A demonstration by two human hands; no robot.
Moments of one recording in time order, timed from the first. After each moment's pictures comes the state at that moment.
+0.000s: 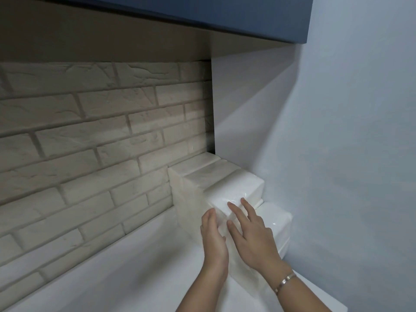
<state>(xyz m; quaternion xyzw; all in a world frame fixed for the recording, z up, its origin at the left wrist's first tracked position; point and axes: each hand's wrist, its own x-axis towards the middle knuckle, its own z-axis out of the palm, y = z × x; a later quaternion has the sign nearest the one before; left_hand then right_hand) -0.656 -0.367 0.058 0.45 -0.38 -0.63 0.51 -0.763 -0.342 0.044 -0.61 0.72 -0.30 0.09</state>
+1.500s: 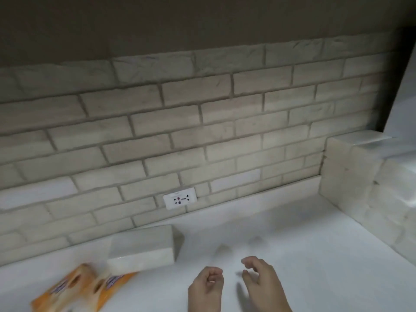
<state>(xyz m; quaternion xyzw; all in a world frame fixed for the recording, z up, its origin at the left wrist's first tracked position) -0.162 -0.154 -0.050 0.71 -0.39 -0.34 0.48 -0.318 -0.199 -0.075 -0.65 0.58 -0.35 0.35</state>
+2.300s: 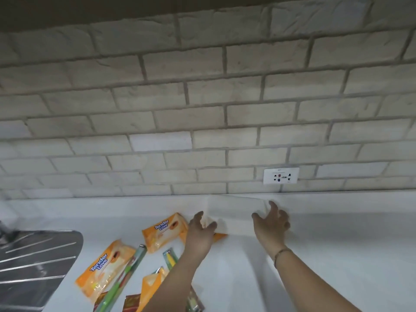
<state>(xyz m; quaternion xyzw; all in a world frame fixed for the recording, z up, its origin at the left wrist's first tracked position) 0.119 -0.123 -0.038 0.73 -0.27 -0.35 0.52 -0.040 -0.245 -0.061 -0.57 0.65 -0.30 0.40</state>
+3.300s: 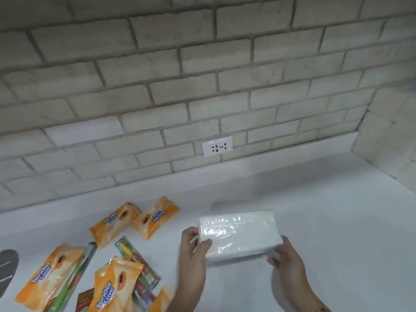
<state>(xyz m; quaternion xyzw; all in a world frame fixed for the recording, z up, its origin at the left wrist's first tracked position) -0.038 -0.044 -0.064 0.60 -0.31 -0.43 0.60 -0.250 -0.097 -0.120 -0.29 0.49 -0.53 0.63</state>
